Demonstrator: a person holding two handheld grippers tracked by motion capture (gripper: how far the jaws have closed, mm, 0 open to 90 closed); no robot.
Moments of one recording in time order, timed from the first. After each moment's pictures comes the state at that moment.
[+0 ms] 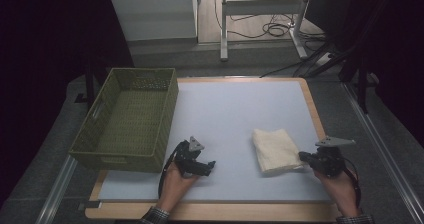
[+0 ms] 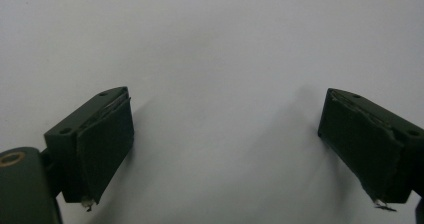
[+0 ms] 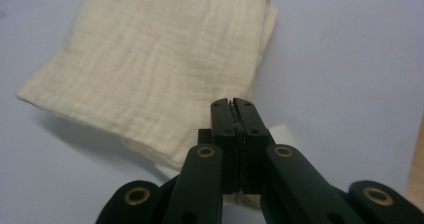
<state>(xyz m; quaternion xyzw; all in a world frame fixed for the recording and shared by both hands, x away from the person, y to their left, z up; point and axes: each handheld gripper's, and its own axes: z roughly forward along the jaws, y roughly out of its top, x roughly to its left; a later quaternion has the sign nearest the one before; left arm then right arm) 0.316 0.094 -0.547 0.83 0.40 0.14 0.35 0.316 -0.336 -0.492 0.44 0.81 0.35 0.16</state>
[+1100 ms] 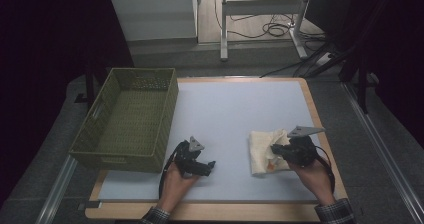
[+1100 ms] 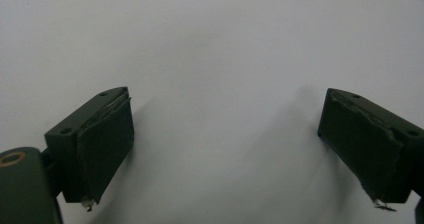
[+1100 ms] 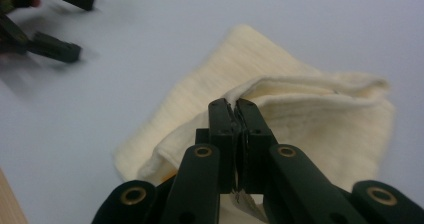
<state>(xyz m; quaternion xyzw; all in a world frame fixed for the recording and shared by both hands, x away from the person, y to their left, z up) 0.316 0.094 -0.547 0.83 0.40 0.14 0.35 0.331 -0.257 -0.467 0.36 0.84 0.38 0.12</state>
